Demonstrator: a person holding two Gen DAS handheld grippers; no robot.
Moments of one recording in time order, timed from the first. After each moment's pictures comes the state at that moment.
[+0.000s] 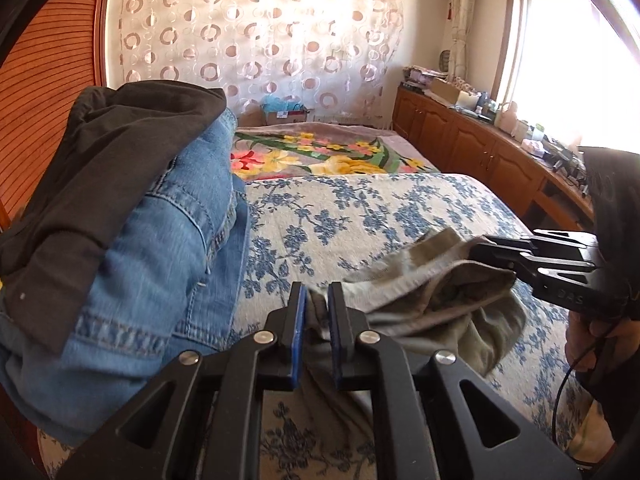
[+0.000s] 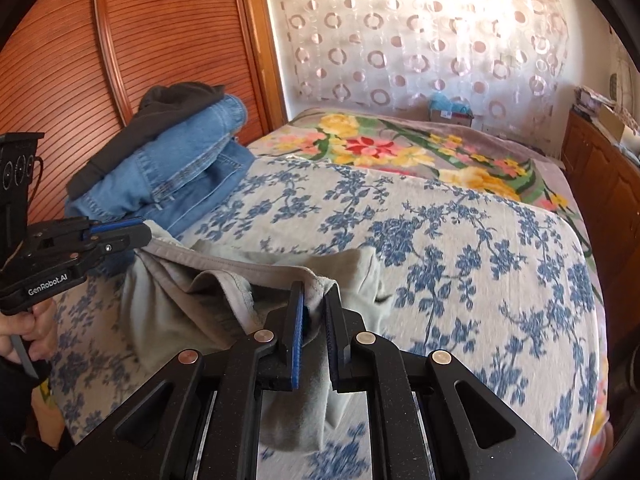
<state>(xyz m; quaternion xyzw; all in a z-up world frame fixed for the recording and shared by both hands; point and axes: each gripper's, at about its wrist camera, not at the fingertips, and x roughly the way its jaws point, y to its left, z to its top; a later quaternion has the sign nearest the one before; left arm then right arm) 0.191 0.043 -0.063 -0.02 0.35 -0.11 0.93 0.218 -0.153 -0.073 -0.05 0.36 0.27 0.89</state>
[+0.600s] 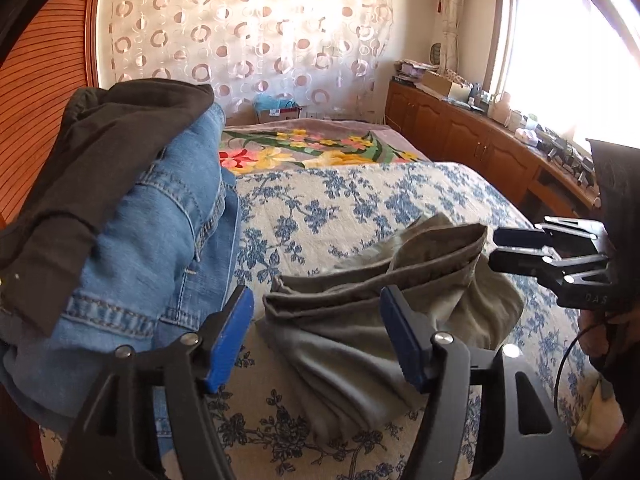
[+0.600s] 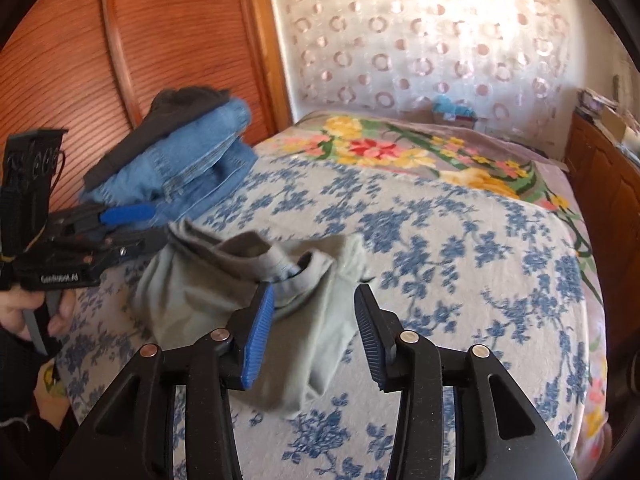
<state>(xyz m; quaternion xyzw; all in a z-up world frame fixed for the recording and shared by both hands) 0.180 0.038 -0.069 -0.01 0.36 -0.13 0.93 0.200 -0.169 -0.068 -0.06 0.37 0.30 0.88</state>
